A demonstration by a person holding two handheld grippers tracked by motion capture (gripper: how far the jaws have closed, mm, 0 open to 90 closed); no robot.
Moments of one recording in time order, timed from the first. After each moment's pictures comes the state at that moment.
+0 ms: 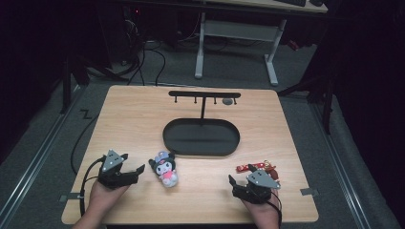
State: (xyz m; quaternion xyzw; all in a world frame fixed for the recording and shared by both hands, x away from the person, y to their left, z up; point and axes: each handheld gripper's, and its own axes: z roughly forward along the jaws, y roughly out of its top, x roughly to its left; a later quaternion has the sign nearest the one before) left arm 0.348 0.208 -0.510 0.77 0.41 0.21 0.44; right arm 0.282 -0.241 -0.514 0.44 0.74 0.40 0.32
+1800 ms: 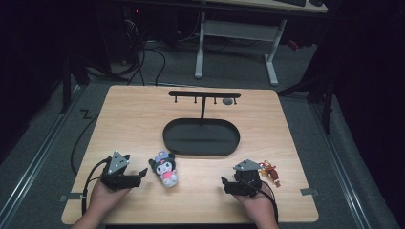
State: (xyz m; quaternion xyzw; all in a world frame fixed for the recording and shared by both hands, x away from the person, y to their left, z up) left arm 0.346 0.199 -0.513 0.80 0.37 0.22 0.42; right arm 0.310 -0.215 -0.500 0.48 0.80 0.29 0.20
